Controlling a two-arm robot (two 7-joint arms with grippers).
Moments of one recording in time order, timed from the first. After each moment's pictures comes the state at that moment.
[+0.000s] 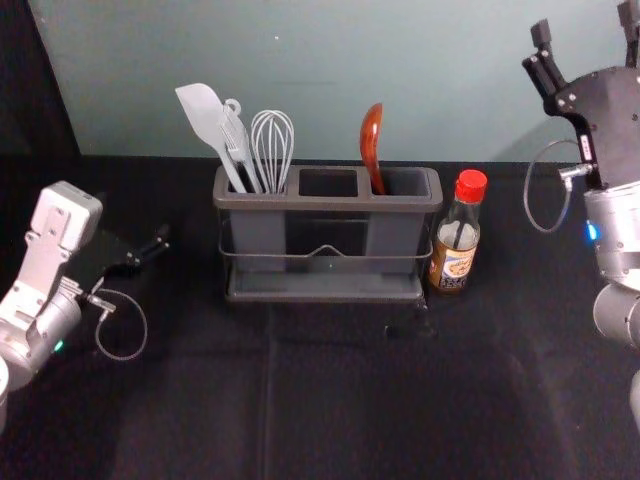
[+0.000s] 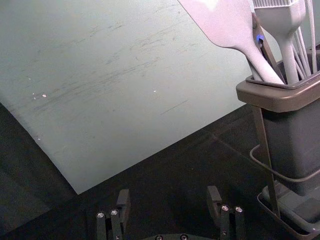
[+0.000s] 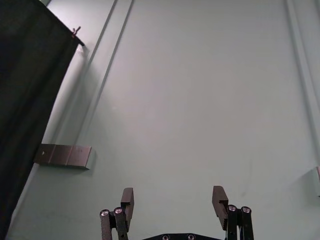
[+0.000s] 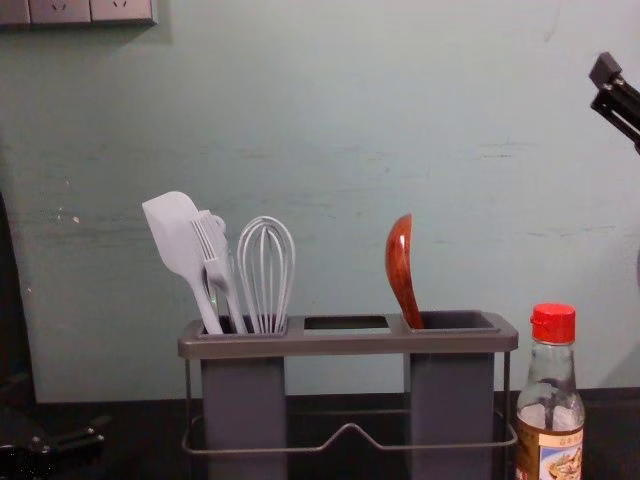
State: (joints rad) left arm -0.20 0.60 0.45 -1.41 -0.25 -0.12 0.03; right arm 0.39 0.12 -0.02 -1.16 0.17 -0.90 0.34
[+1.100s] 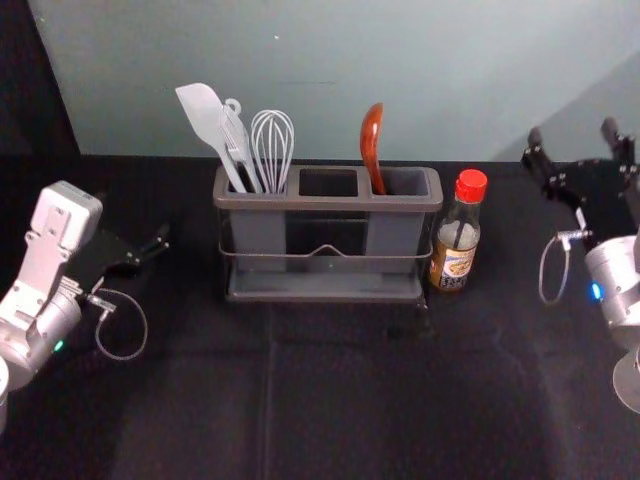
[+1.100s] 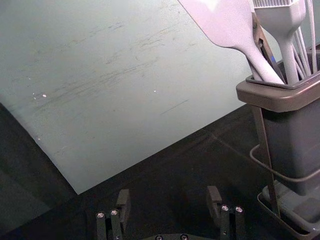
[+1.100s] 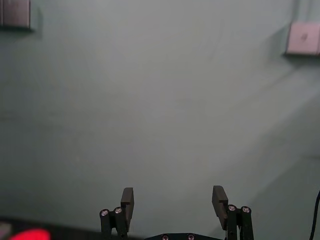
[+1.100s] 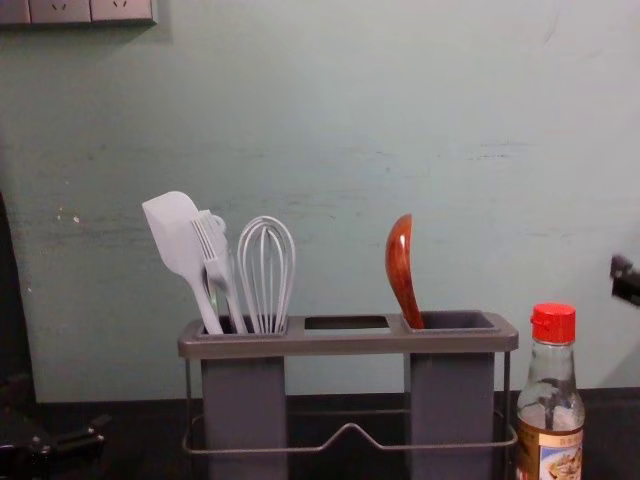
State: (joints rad) left arm -0.20 0.60 0.45 -1.41 -0.25 -0.12 0.03; right arm 0.21 0.09 0.06 -1.34 -0.04 -0.30 0.14
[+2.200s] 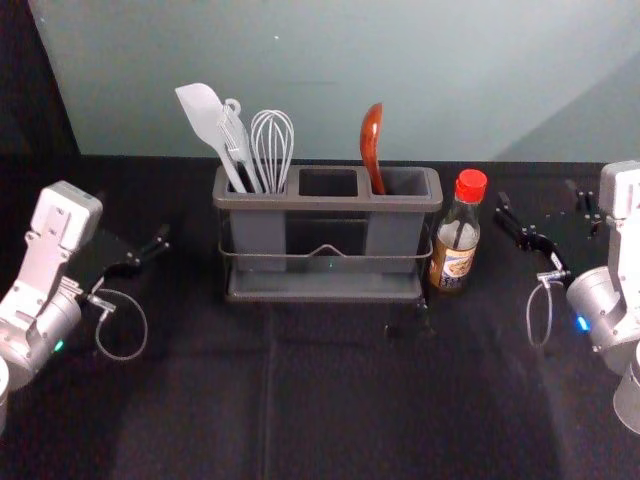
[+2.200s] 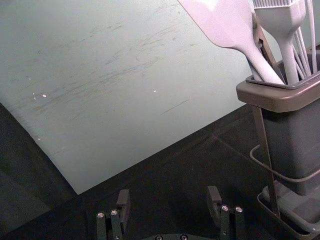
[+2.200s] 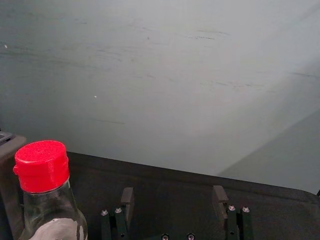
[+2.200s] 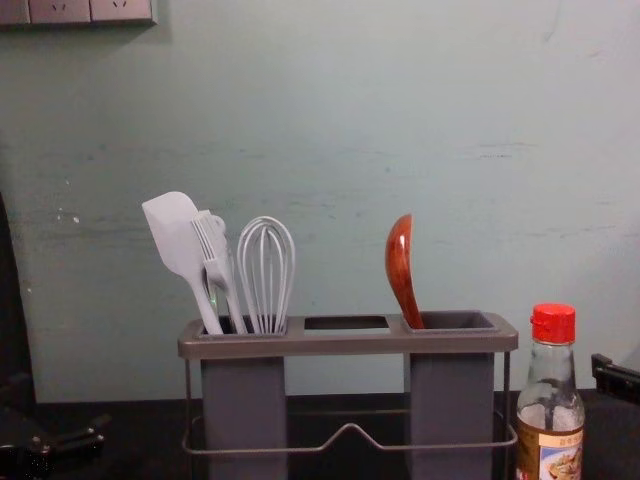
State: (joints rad) left arm -0.20 0.60 0.45 -1.41 -0.25 -0.12 0.03; right arm 0.18 0.16 -0.02 -1.35 0.01 -0.06 0.15
